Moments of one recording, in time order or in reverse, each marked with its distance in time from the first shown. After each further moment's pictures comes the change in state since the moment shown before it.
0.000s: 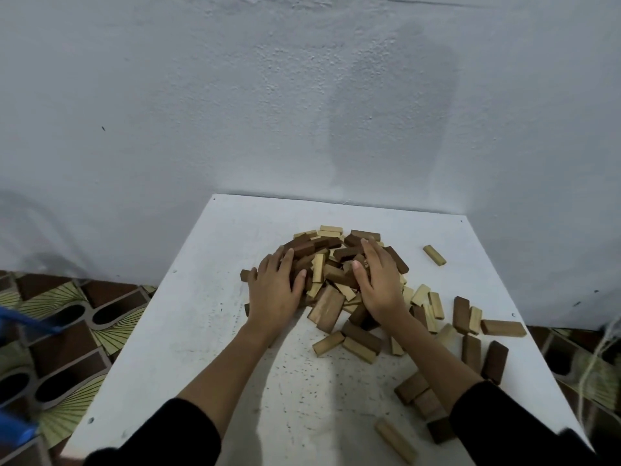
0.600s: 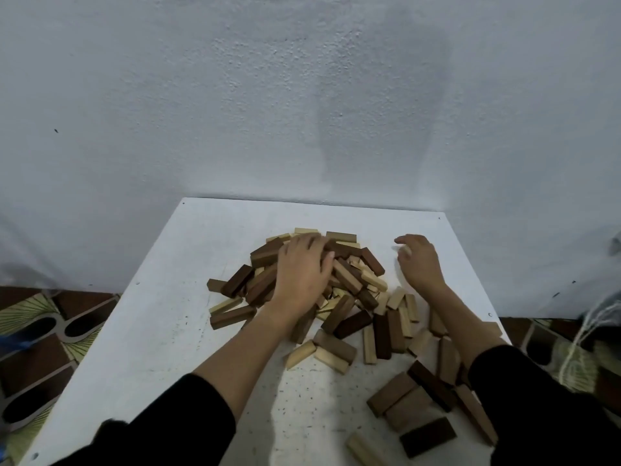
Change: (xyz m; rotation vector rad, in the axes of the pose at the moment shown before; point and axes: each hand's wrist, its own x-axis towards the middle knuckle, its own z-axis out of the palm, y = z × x) left_hand 0.039 0.088 0.009 -0.092 0.032 0.252; right_hand 0.058 0.112 -0.062 -0.125 0.032 0.231
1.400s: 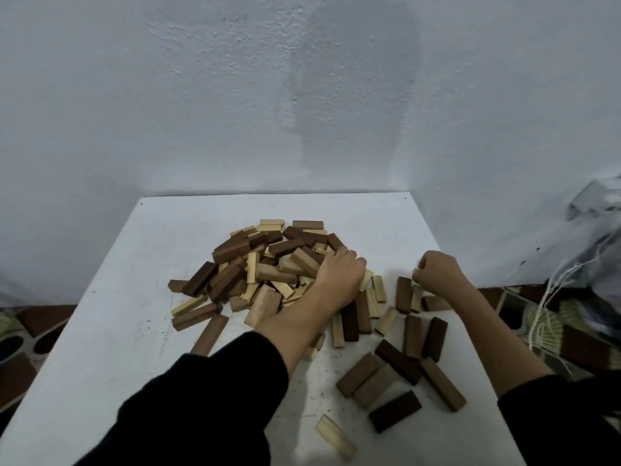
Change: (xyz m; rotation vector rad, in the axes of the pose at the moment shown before) left_hand 0.015 0.076 0.081 0.402 -0.411 0.386; right_hand -0.050 0.027 -0.072 -0.268 -0.283 0.363
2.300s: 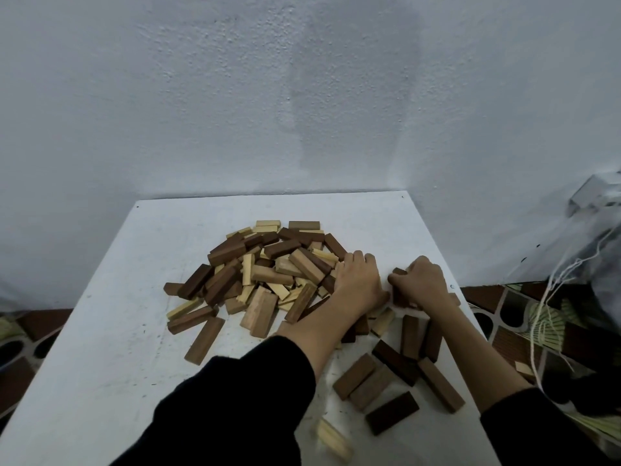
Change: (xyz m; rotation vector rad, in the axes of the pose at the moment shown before) left_hand 0.012 0.042 0.005 -0.363 -0.020 -0.222; right_hand -0.014 -0.008 0.026 0.362 0.081 0.117
